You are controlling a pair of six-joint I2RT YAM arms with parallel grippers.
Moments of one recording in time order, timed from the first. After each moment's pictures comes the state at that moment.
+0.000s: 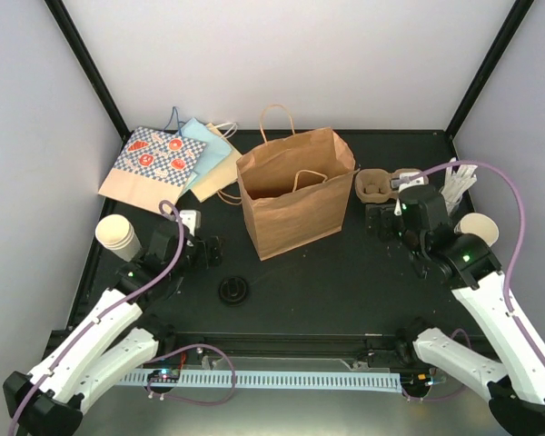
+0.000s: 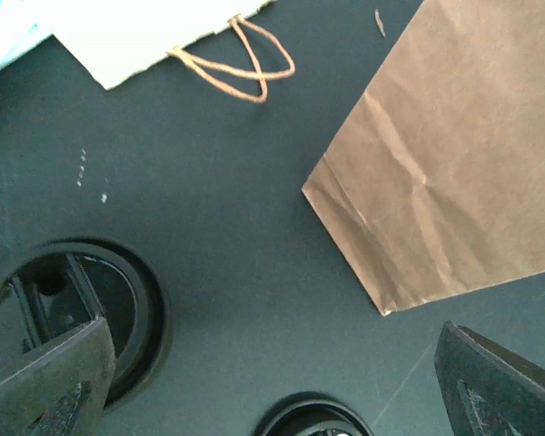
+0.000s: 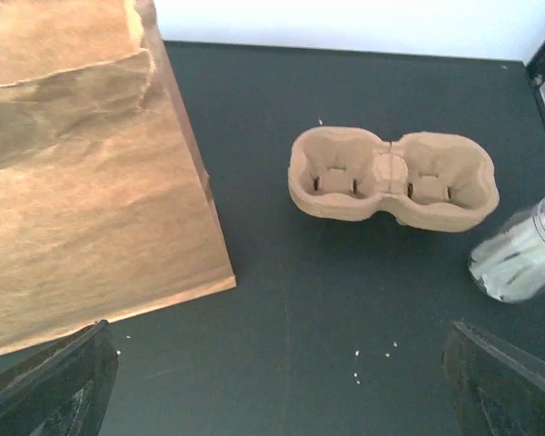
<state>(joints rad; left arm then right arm) -0.50 0.70 0.64 -0.60 -0.13 -0.45 0.53 0.85 1.14 -0.92 0.31 0.25</state>
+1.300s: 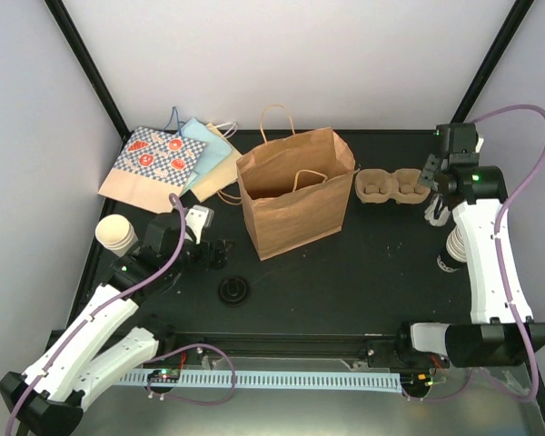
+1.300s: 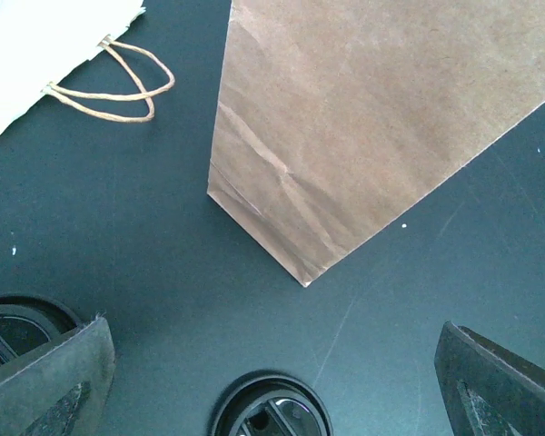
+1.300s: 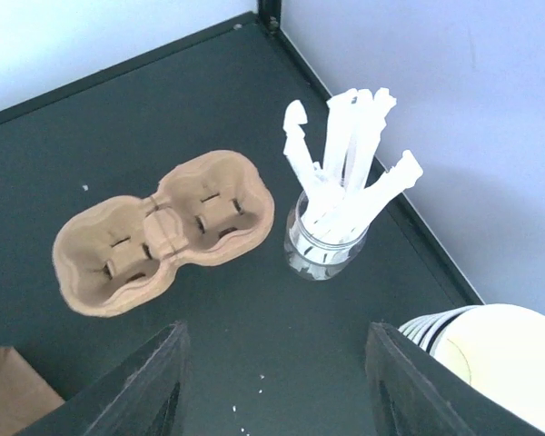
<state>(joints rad) -0.50 0.74 0.73 -0.66 0.09 -0.26 0.05 1.27 1.52 -1.08 0.39 0.38</state>
